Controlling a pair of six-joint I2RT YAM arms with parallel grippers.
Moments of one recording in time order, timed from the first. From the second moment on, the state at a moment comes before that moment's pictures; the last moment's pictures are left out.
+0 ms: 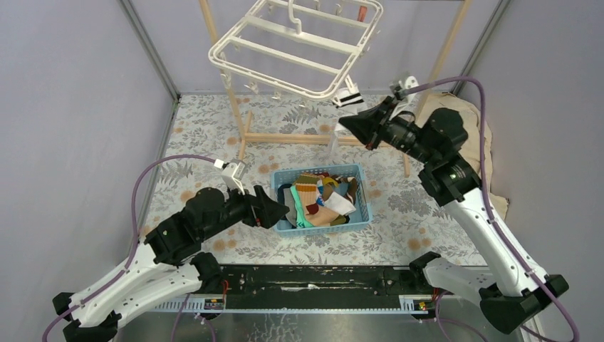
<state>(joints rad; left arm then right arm) -0.90 0.56 0.73 -0.51 -0.03 -0.68 0.45 1.03 1.23 -0.05 -0.50 0.24</state>
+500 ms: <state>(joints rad) -0.90 0.50 0.72 -0.56 -0.07 -0.70 0.85 1.35 1.35 -0.11 -0.35 0.06</state>
